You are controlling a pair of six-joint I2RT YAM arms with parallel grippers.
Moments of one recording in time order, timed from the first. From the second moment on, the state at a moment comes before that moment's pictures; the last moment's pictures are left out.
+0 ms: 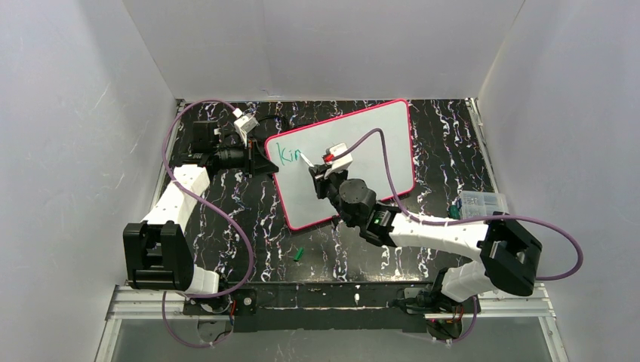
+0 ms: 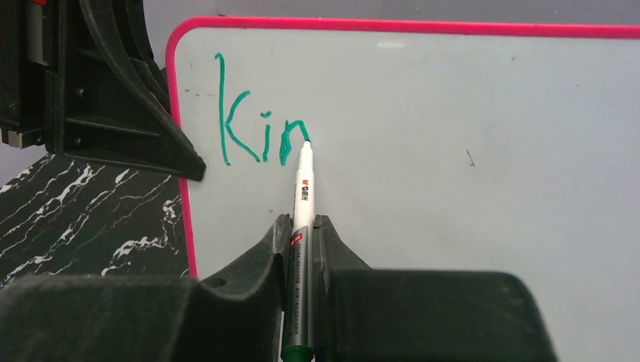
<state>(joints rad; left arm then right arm) -0.04 1.41 1.06 -0.40 1.06 0.16 1.12 1.41 0.85 0.54 0.57 0.09</state>
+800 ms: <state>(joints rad) -0.04 1.41 1.06 -0.41 1.06 0.16 1.12 1.37 0.80 0.51 0.56 0.14</state>
